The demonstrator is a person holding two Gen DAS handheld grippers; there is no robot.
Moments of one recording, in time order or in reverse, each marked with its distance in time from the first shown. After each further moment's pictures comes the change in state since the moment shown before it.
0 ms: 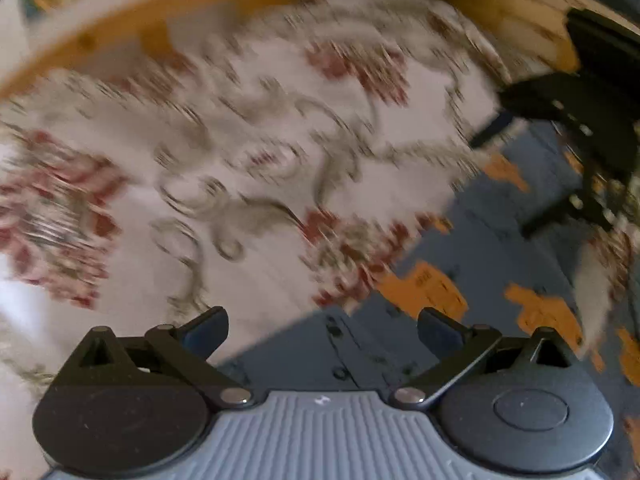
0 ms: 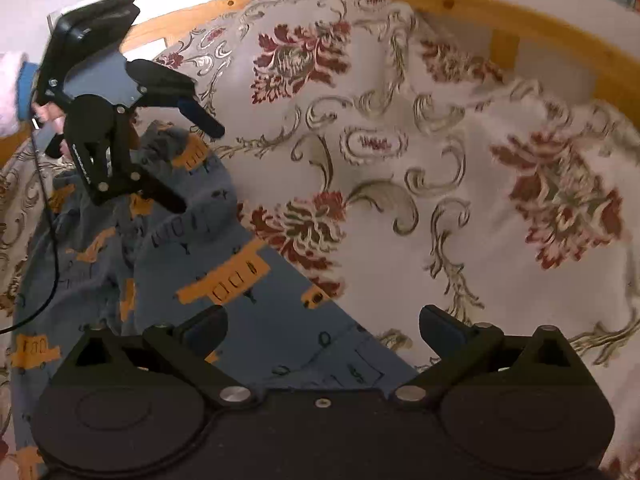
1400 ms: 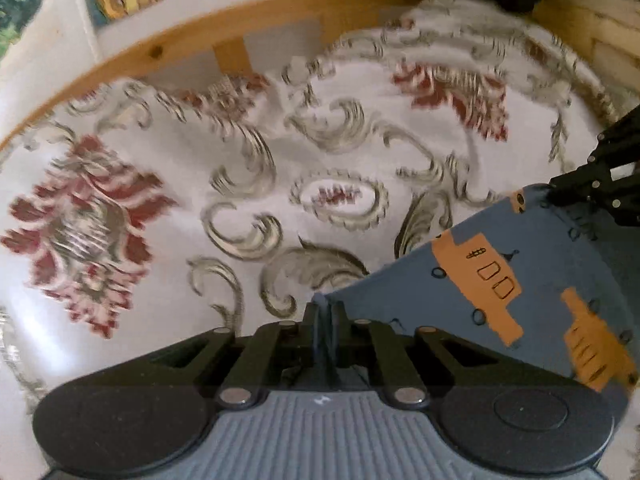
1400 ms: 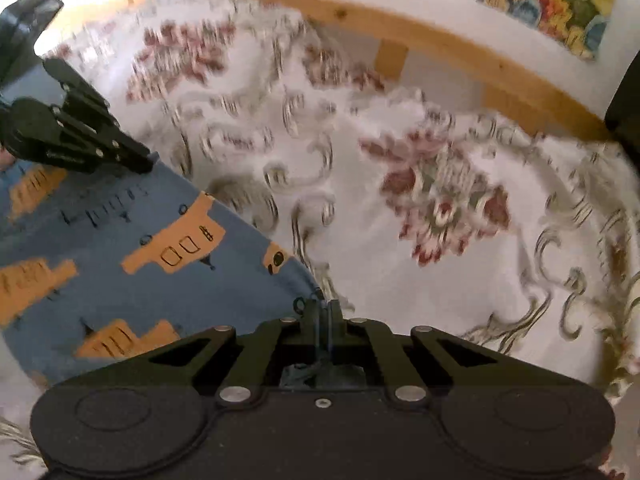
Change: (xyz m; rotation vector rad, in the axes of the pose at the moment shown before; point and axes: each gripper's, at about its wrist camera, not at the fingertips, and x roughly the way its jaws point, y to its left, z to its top) left arm 0.054 -0.003 0.017 -0.135 -0.141 0.327; right arm 0.023 -0.022 -0.014 0.017 -0.058 -0.436
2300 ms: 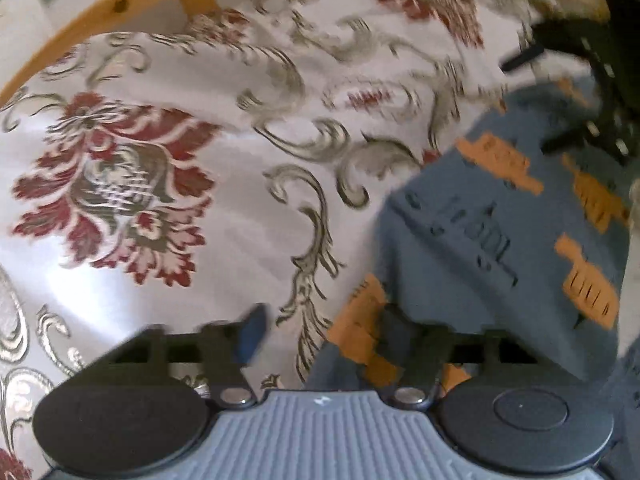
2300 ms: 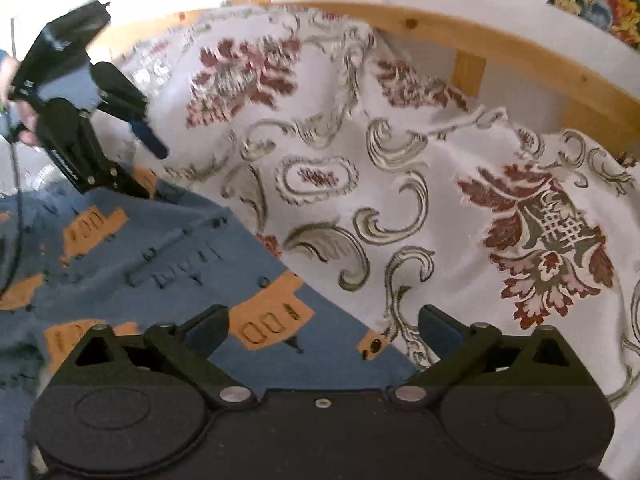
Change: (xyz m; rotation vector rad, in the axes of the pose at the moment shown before) left arm -0.024 0.079 -0.016 0.234 0.228 -0.138; right arm 0.023 0.022 0.039 -0.022 -0.029 0.218
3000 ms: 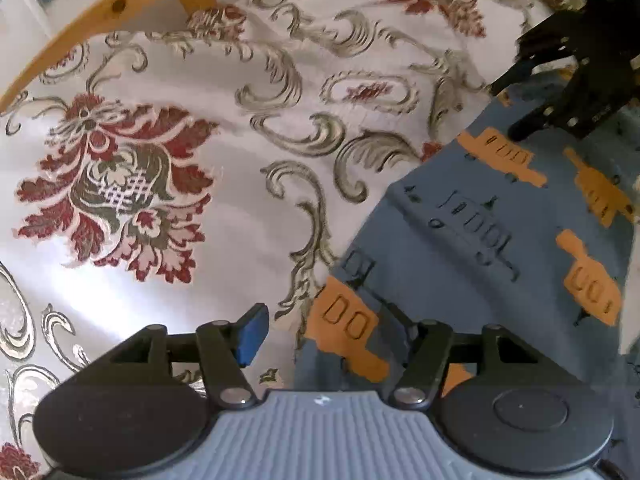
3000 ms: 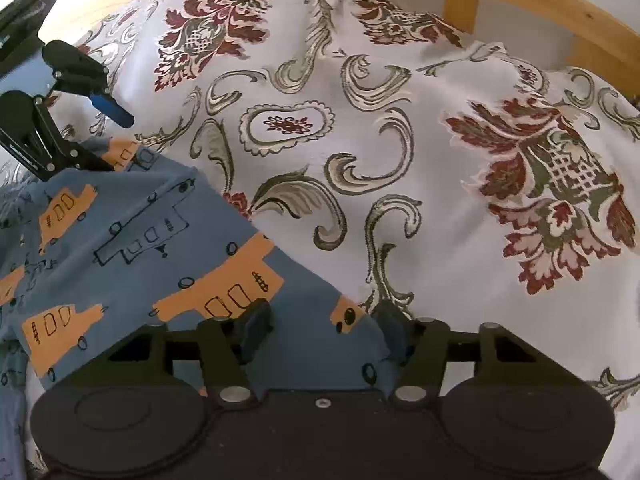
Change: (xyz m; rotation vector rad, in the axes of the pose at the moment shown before) left arm 0.000 -0.001 0.002 -0.010 0.031 0.031; right arm 0.023 -0.022 -0.004 0.078 0.140 0.032
